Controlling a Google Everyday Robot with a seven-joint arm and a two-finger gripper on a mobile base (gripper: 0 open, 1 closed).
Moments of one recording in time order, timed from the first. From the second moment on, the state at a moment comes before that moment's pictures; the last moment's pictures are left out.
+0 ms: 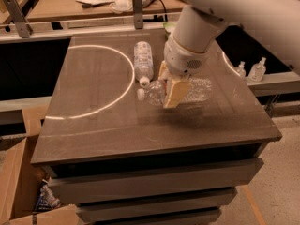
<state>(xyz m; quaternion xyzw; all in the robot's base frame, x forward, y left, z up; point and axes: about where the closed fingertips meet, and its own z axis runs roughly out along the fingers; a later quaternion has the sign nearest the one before) 0.523 -0.044 0.880 -0.78 0.60 0.07 0.13</state>
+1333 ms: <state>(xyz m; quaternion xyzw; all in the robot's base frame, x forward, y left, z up) 0.526 -0.042 0.978 -0.59 0.54 0.38 0.46</state>
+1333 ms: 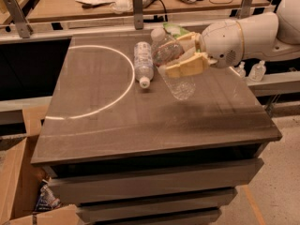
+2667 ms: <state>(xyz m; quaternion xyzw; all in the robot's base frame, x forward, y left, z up) 0.540 -0.040 0.959 -0.52 0.49 0.46 0.54</state>
